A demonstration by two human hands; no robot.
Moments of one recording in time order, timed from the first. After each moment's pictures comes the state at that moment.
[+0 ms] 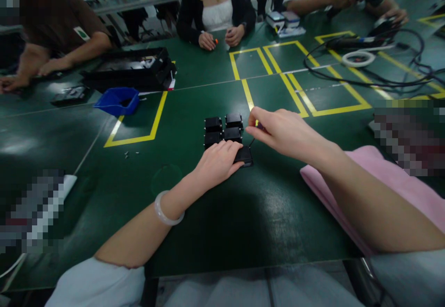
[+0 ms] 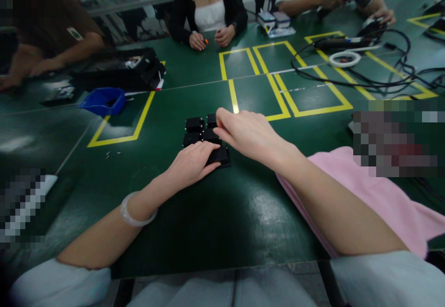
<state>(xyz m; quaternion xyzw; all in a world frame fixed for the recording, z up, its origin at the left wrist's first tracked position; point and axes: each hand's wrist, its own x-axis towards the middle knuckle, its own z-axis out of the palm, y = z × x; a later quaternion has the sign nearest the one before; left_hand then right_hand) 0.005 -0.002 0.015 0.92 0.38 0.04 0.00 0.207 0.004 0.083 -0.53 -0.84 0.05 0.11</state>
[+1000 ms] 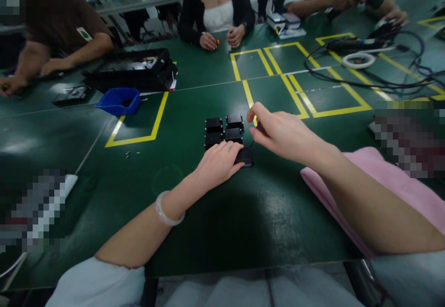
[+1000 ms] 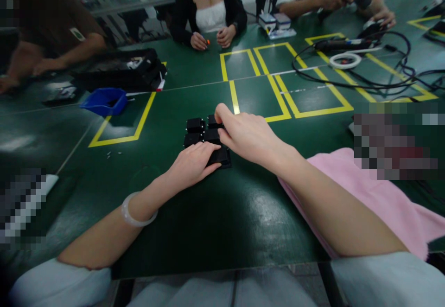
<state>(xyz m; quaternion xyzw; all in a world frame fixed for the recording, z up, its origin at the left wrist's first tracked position) 0.006 -0.002 0.015 0.92 0.38 0.05 0.00 0.204 0.002 0.083 -0.52 -0.84 0.05 0.12</state>
